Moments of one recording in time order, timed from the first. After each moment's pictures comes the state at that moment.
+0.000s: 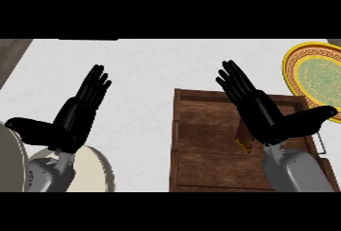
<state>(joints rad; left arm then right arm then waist) -0.24 0.39 -0.33 -1.66 0.42 0.29 0.06 -0.30 -0.22 0.25 -1.62 -0.44 0.01 0.09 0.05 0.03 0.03</state>
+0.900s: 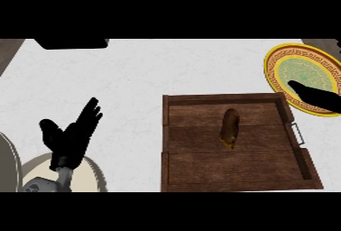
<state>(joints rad) -0.08 0.39 -0.32 -1.49 0.42 0.30 0.13 -0.32 -0.69 0.11 -1.69 0.32 -0.43 0.44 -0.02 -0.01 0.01</state>
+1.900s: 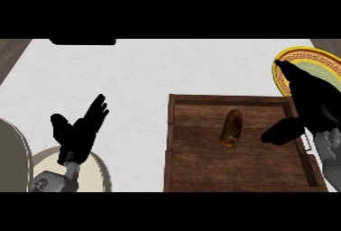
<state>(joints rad) -0.12 0.34 -0.31 -1.46 0.37 0.28 0.16 -0.52 -0.73 0.45 -1.83 0.35 0.14 1.10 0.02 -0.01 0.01</state>
